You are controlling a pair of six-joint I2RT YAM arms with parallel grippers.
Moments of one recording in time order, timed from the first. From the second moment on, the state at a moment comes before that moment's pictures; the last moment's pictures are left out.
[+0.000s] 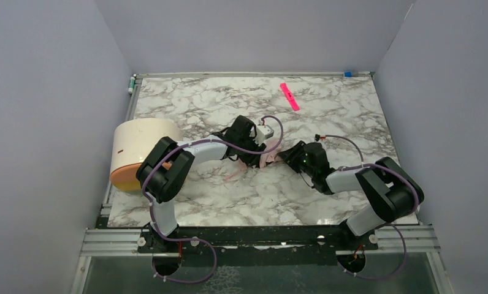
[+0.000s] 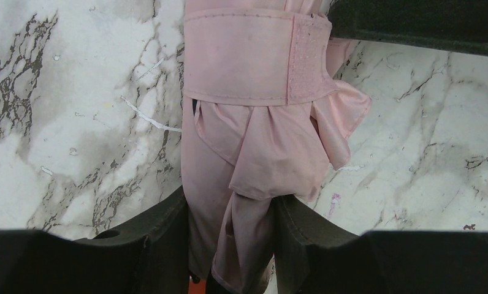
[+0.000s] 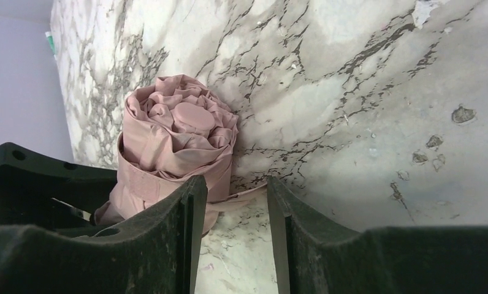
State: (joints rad) left arm -0.66 1.85 1.09 -0.14 0.30 0.16; right arm 0.49 1.55 0.38 0.66 0.06 1.07
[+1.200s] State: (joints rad) left arm -0.66 1.86 1.10 -0.14 0.30 0.16; right arm 0.49 1.63 0.38 0.77 -0.19 0.91
